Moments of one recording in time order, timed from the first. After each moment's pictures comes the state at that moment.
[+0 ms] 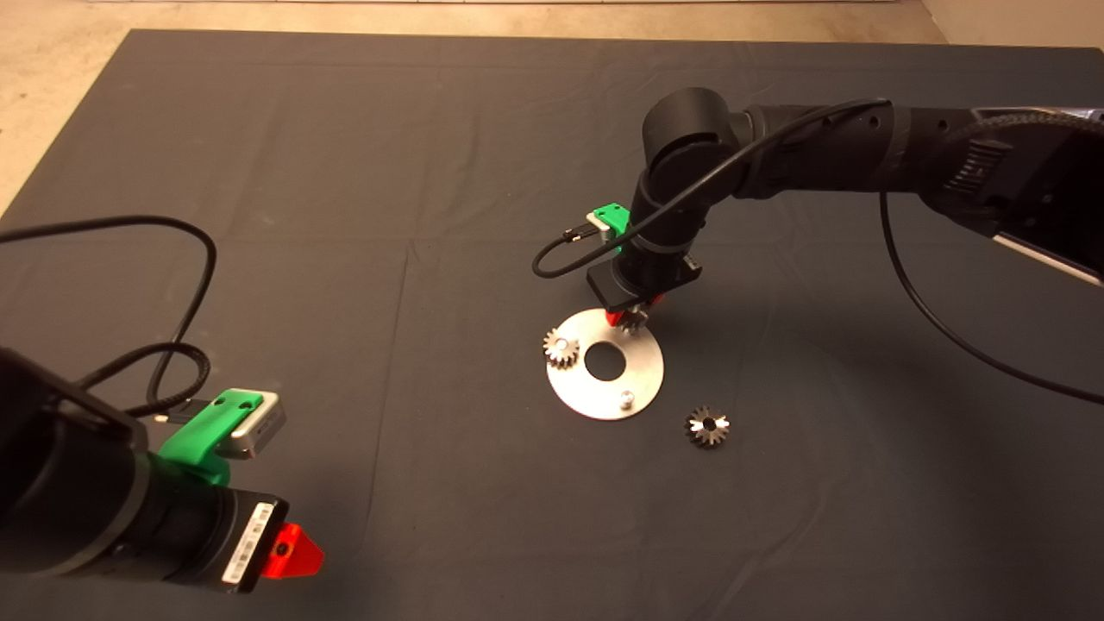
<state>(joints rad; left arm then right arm) -0.43 2.02 -0.34 0.18 1.53 -1.55 0.38 2.84 -1.37 -0.24 -1.53 1.09</state>
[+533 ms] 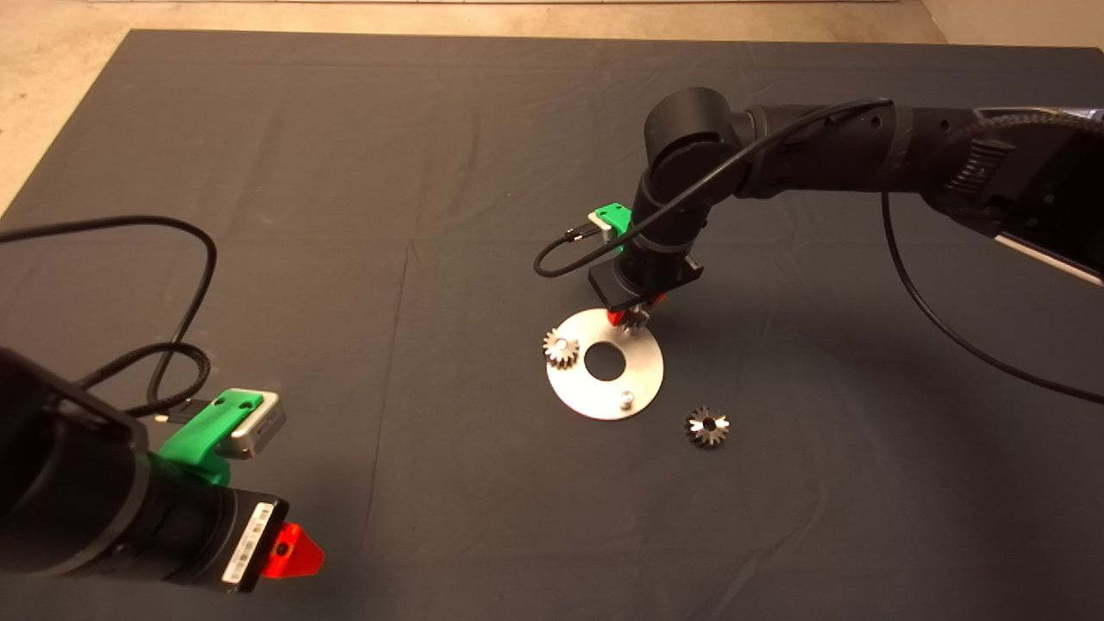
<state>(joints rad) -0.43 2.02 -0.34 0.18 1.53 -1.55 0.38 2.84 -1.37 -0.24 -1.53 1.09</state>
